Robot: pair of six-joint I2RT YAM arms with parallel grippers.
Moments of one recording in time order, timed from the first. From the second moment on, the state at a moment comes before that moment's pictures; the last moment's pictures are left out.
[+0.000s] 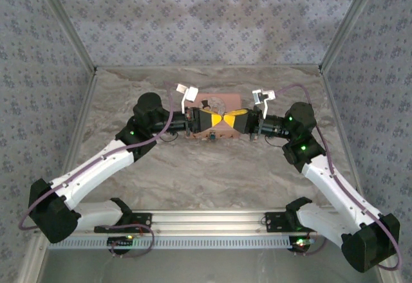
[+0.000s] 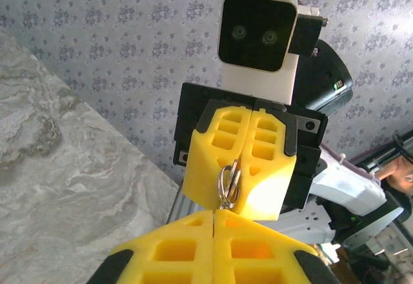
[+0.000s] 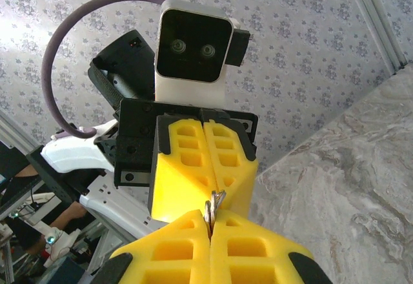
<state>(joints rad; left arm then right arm) -0.73 1.20 1.00 0.21 0.75 -0.80 0.43 0.96 0.80 0.30 -0.94 0.71</state>
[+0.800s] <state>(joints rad) -0.73 1.20 1.06 -0.03 0.71 -0.70 0.39 0.93 0.85 -0.04 -0.86 0.54</state>
